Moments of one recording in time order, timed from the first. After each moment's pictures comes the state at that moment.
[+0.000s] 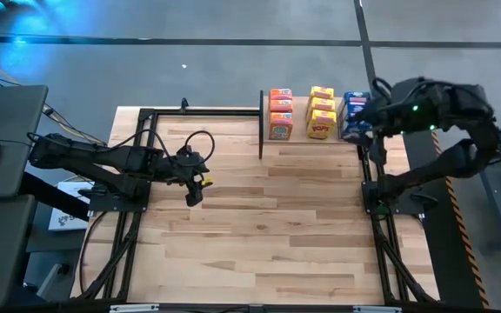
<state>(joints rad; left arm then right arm) -0.12 1.07 0.92 -0.67 -0.29 -0.30 -0.12 1.22 2.04 -1.55 0.11 -0.07</state>
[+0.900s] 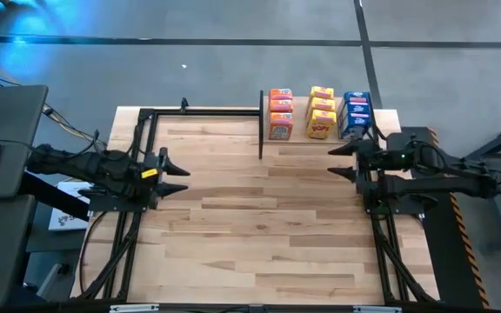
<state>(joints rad) -0.21 0.39 0.49 -0.28 -0.18 -0.20 -0.12 0.48 0.70 -0.50 -0.02 0.05</state>
